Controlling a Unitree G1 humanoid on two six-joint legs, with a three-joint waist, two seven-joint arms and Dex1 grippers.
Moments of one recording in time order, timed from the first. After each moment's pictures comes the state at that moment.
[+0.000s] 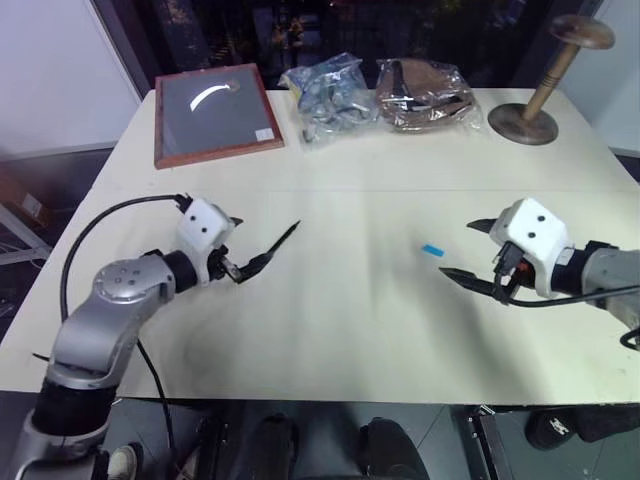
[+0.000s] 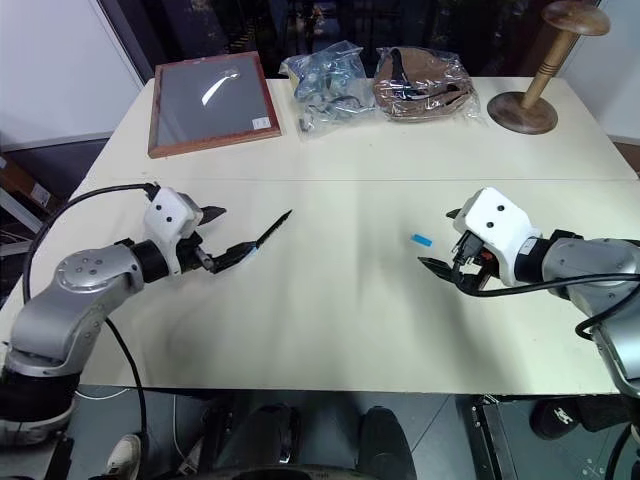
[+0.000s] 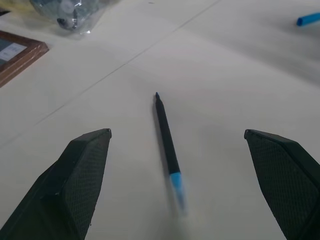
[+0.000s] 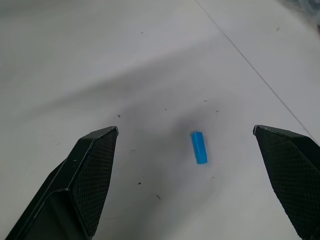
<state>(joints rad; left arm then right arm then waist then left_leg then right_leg) -0.29 0.62 0.04 -0.42 -0.36 0.71 -0.59 -0.17 -1.04 -0.22 -0.53 0.40 0.74 0.79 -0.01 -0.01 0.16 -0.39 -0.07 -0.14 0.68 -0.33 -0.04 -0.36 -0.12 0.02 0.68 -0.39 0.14</state>
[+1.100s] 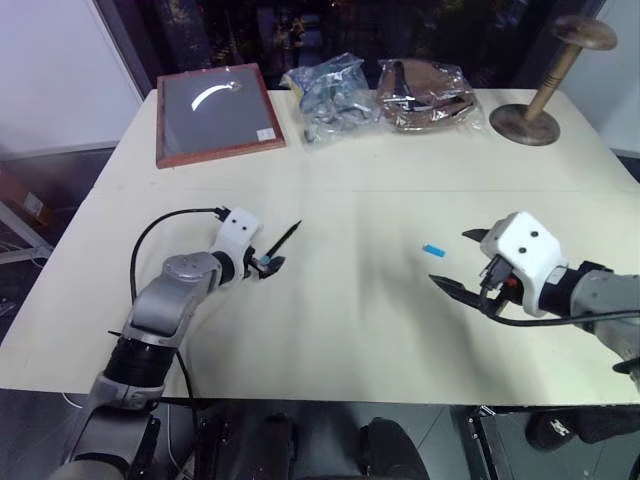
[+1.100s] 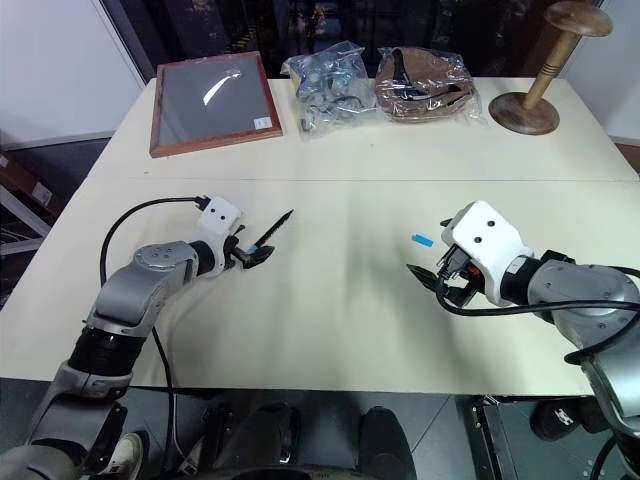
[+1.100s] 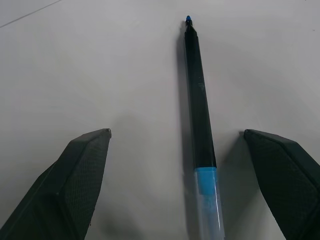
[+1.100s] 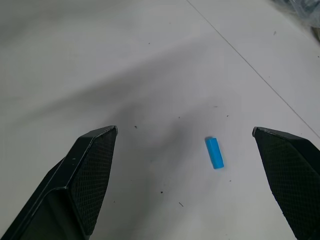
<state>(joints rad) -0.48 0.48 -0.13 -0.08 -0.20 0.79 -0.49 -0.09 -0.96 -0.28 -0.74 0.44 0.91 0.65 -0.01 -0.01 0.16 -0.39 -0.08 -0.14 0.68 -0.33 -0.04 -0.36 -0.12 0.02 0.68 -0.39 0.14</state>
